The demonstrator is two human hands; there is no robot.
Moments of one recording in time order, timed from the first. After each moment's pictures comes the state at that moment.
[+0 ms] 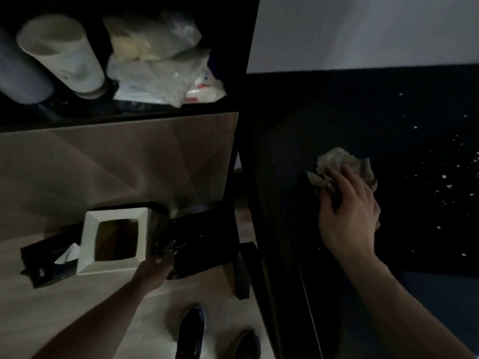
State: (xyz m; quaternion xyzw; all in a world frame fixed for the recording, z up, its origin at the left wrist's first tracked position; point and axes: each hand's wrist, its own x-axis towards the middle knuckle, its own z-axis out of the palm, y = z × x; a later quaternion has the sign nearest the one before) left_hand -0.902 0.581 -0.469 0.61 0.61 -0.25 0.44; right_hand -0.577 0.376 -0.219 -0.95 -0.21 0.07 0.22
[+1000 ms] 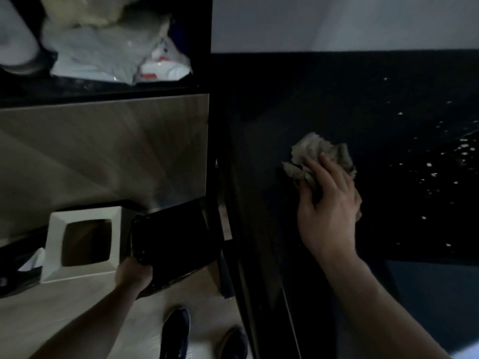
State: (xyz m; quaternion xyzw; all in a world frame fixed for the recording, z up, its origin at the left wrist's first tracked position) left_hand -0.879 0.566 -0.511 0.68 0.63 -0.26 0.28; right_hand -0.579 0.374 -0.235 -0.93 -0.25 0.04 0.26
